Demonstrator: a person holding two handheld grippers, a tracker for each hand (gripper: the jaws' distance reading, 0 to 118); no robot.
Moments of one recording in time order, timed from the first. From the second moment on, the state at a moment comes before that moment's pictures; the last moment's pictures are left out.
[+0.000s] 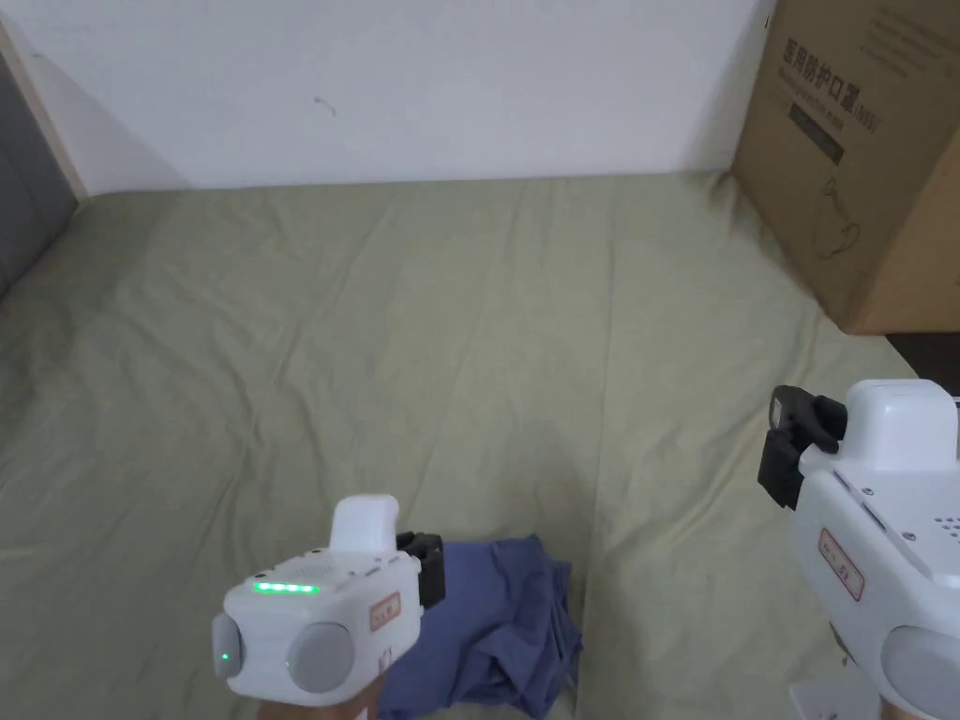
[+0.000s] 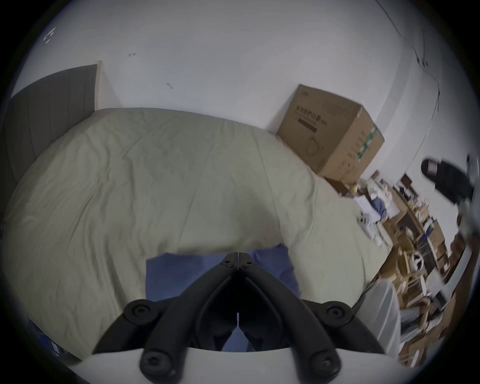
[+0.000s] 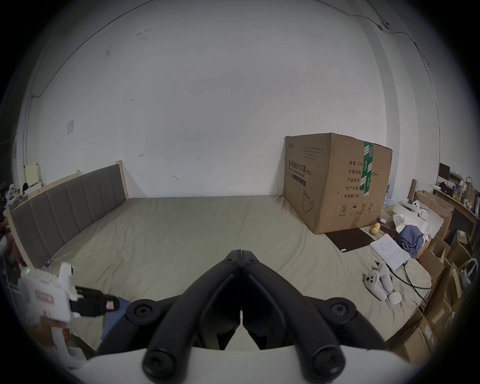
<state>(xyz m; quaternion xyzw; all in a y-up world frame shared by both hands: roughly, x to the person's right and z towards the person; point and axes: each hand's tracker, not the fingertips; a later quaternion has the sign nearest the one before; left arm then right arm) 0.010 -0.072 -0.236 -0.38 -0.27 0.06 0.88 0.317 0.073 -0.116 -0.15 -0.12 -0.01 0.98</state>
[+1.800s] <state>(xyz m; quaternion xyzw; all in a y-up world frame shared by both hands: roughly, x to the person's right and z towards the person) -0.097 0.083 -0.227 -0.08 -0.17 0.04 0.98 0.261 0.115 -0.108 -0.06 -0.10 0.03 0.99</state>
